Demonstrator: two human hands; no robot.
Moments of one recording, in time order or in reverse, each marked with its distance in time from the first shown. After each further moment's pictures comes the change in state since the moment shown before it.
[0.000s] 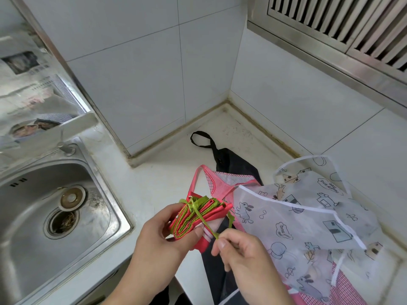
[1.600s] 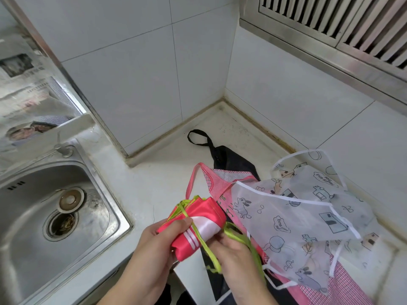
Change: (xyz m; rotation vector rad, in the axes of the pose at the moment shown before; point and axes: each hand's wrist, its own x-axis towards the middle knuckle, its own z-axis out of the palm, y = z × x) left_hand -0.006 -0.005 0.004 -0.445 -0.038 -0.324; right_hand 0.015 0.034 0.034 0.402 -0.024 0.098
